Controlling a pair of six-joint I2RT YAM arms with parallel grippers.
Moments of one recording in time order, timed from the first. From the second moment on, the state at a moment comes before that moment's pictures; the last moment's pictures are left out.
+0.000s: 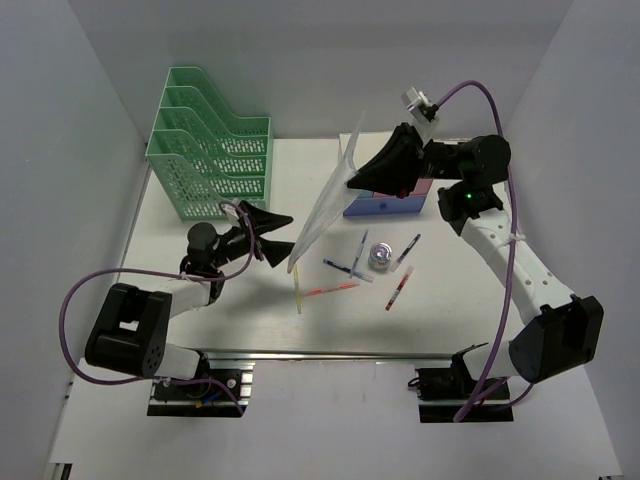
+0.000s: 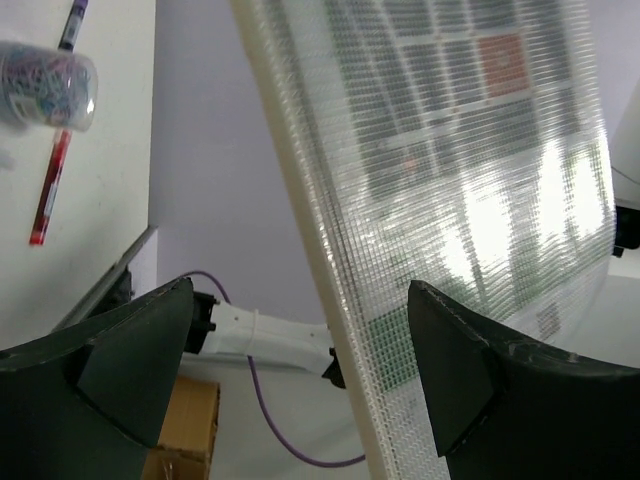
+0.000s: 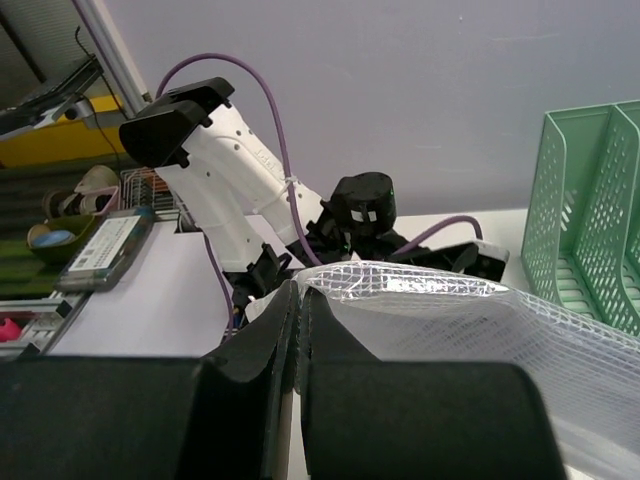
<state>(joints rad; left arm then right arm) -0.22 1.40 0.43 1.03 0.84 -1.78 0.39 1.37 1.31 0.73 -1.28 0.82</state>
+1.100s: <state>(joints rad) -0.42 1.56 0.53 1.24 0.64 -1.98 0.46 1.24 1.10 0.79 -1.35 0.65</state>
